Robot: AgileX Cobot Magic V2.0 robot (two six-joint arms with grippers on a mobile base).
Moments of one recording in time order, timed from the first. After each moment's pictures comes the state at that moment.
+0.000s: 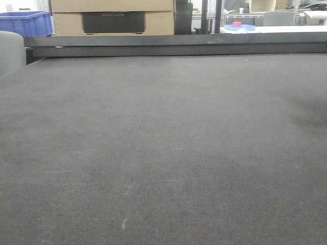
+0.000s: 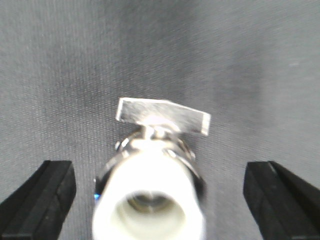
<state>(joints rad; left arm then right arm) -0.02 0.62 -0.79 -0.08 0.52 0.05 -0.02 1.69 -1.28 0.07 1.02 -0.05</state>
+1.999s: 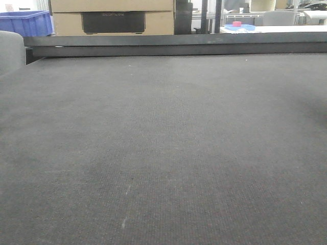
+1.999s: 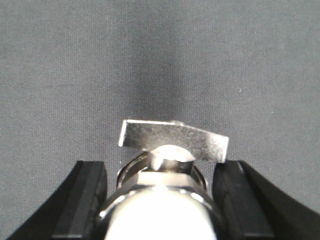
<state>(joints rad) 0.16 1.69 -1.56 -0.04 1.22 0.20 -0.02 1.34 -1.30 0.07 1.09 -0.05</state>
